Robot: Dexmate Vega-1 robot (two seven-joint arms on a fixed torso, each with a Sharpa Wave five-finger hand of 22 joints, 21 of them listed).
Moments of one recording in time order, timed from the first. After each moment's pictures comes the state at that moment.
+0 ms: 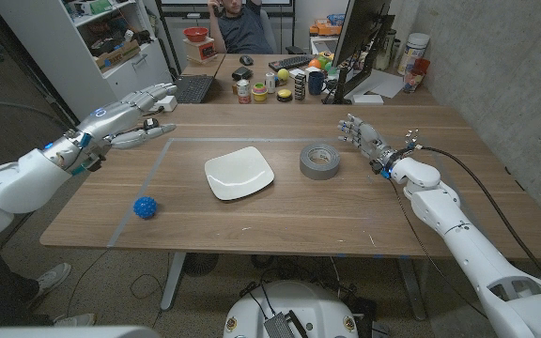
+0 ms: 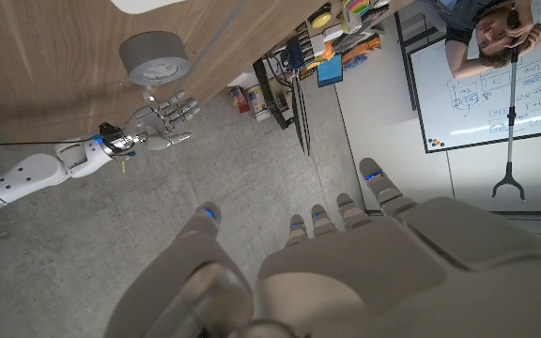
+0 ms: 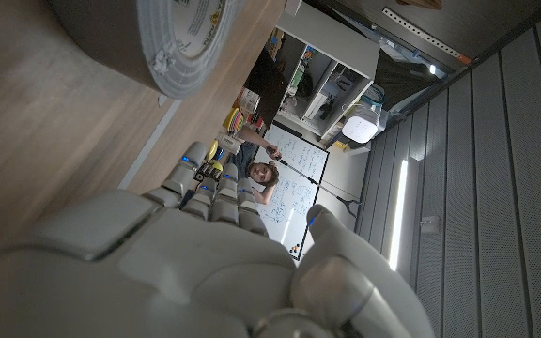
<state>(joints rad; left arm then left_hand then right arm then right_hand) 1.31 0.94 -0.37 -1.62 0.56 -0.81 0.20 0.19 -0.03 0.45 0.04 0.21 -0.17 -0.14 0.18 0.19 -0.17 -0.07 0.18 0.18 -0.15 -0.03 0.19 0.19 -0.09 0.12 0.55 0.17 -0.83 -0.41 -0.18 -1.34 0.34 0.11 0.36 0.05 0.08 0.36 0.15 0.20 0.09 0.12 0.18 0.18 0.15 0.10 0.21 0.18 -0.05 -0.02 0.19 0.18 -0.06 -0.04 0.77 0.17</state>
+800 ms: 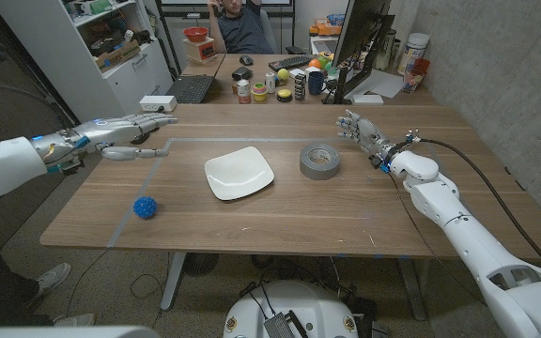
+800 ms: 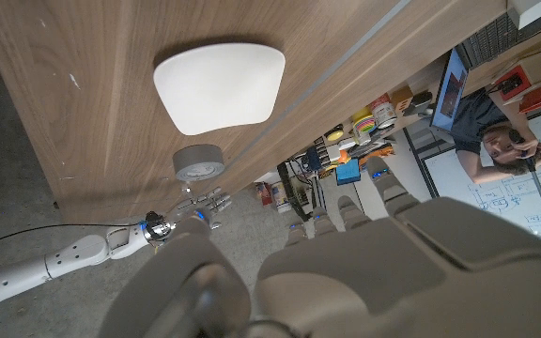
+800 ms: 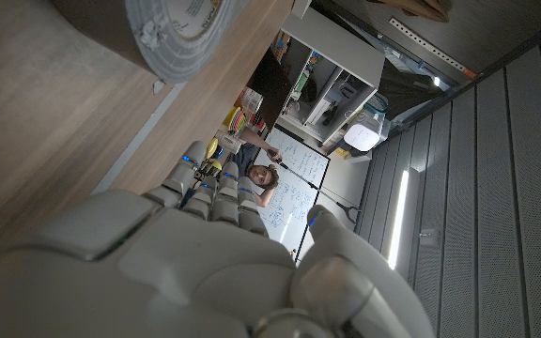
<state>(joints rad) 1.34 0.99 -0.46 -1.65 0.47 -0.78 -0.34 0.21 -0.07 0.42 0.03 0.23 -0.17 -0.14 0.18 0.19 -0.17 -0.04 0.19 0.19 -0.17 0.00 0.19 0.20 -0.08 0.18 0.52 0.17 -0.78 -0.43 -0.22 -1.31 0.32 0.11 0.34 0.05 0.08 0.35 0.15 0.20 0.09 0.12 0.19 0.18 0.16 0.09 0.22 0.18 -0.04 -0.02 0.19 0.18 -0.05 -0.04 0.76 0.17</state>
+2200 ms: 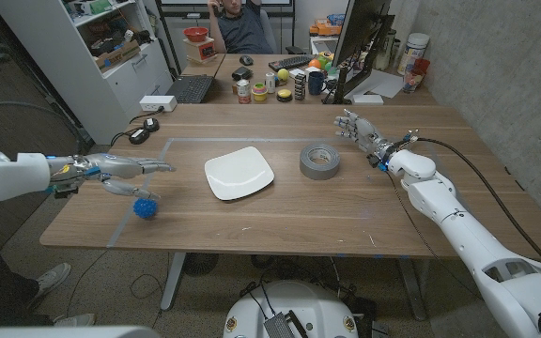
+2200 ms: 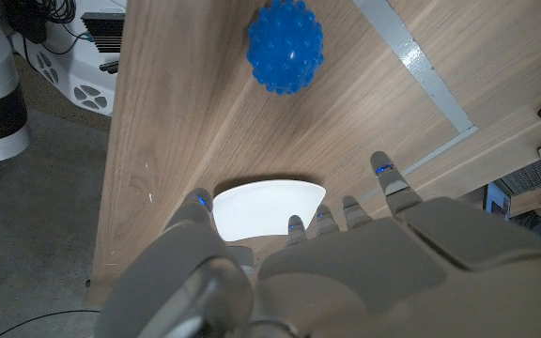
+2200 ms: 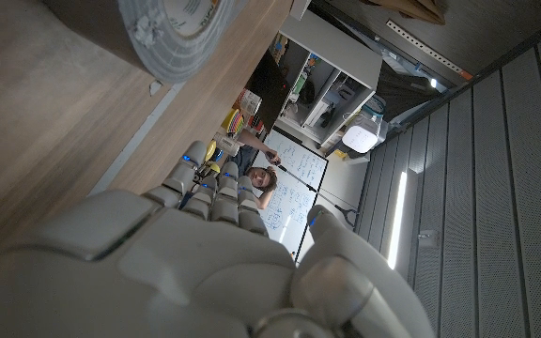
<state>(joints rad) 1.40 1.04 -0.43 -1.64 0.51 -0.74 -0.60 0.32 -0.07 0.42 -0.01 0.26 -0.17 -0.16 0.18 0.20 -0.17 0.00 0.18 0.20 -0.17 0.05 0.19 0.20 -0.04 0.21 0.44 0.17 -0.74 -0.42 -0.24 -1.25 0.33 0.14 0.36 0.05 0.08 0.35 0.15 0.21 0.10 0.12 0.19 0.18 0.16 0.09 0.22 0.18 -0.04 -0.02 0.19 0.18 -0.04 -0.04 0.75 0.17</state>
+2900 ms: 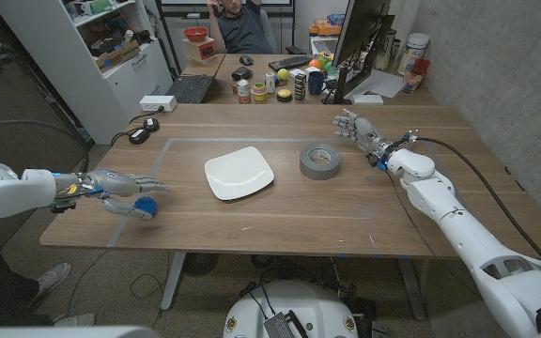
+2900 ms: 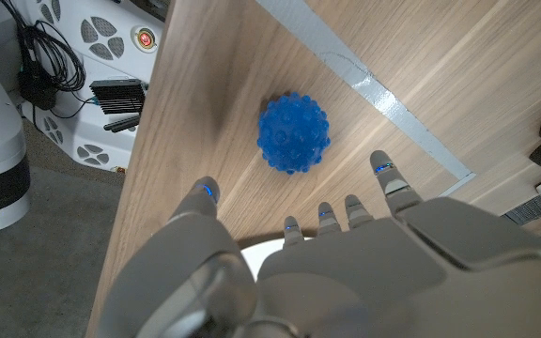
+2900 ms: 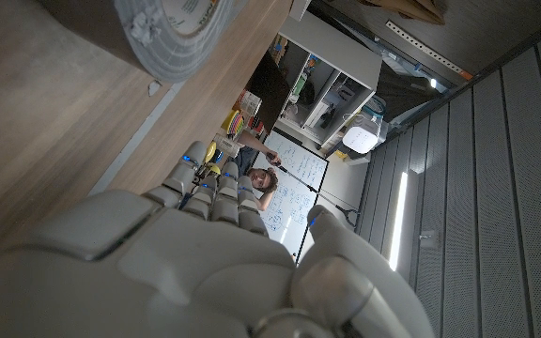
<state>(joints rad) 1.49 1.04 -0.45 -1.68 0.69 -0.69 -0.54 0.40 -0.03 0.42 -0.04 0.29 -0.17 -0.21 0.19 0.24 -0.17 0.03 0.21 0.24 -0.17 0.08 0.19 0.22 -0.02 0.21 0.42 0.18 -0.73 -0.42 -0.25 -1.23 0.33 0.14 0.37 0.05 0.08 0.35 0.15 0.21 0.10 0.12 0.19 0.18 0.16 0.09 0.22 0.18 -0.04 -0.02 0.19 0.18 -0.04 -0.04 0.74 0.17</state>
